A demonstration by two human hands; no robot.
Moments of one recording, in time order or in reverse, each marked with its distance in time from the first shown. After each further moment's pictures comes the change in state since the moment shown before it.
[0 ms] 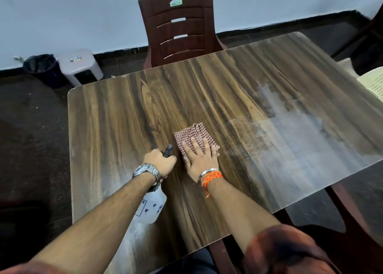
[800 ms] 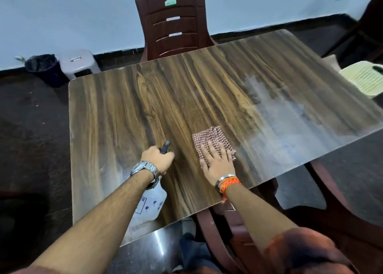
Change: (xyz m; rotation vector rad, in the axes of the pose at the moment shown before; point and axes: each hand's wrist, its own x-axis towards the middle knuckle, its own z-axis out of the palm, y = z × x) left_hand -0.078 -0.020 0.027 -0.060 0.024 0.022; right_hand -0.102 0.070 0.006 -0.020 -0.006 0.071
